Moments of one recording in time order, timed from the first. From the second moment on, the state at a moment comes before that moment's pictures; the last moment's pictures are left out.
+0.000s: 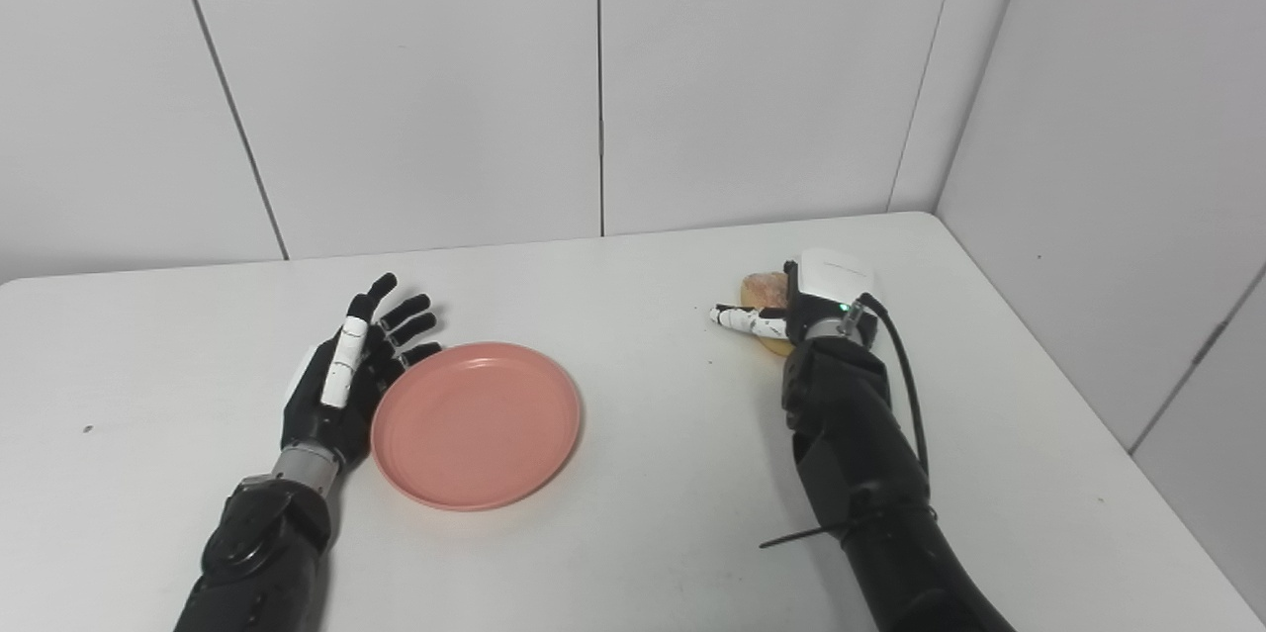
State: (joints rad) left arm -0.51 0.02 0.12 0.68 -0.24 -0.15 -0.24; right arm -0.64 -0.25 0.07 0.52 -1.08 0.47 0.14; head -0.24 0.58
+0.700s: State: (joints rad) left arm -0.51 0.02 0.10 0.67 -0.24 -0.14 -0.24; right arm -0.63 -0.31 0.20 0.55 -0.84 0.40 -0.13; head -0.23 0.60
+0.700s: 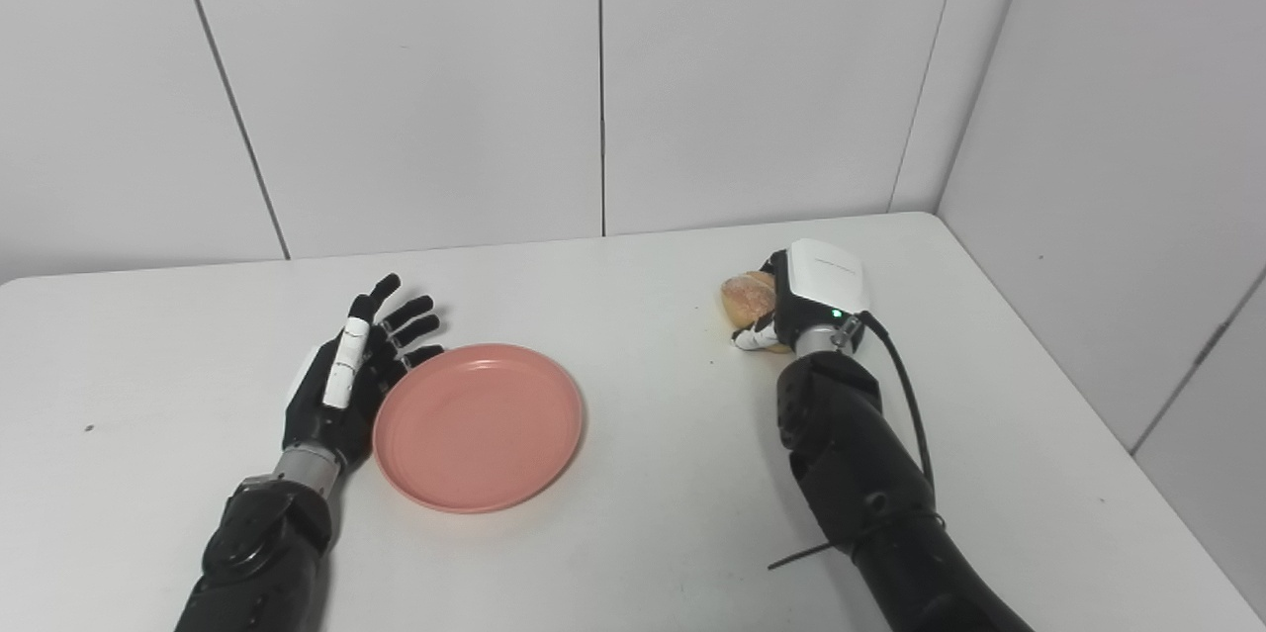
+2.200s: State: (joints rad) left arm -0.50 -0.01 0.08 0.66 -0.19 -0.15 -0.18; right arm -0.56 -0.34 0.26 0.11 -0.66 0.21 0.02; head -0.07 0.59
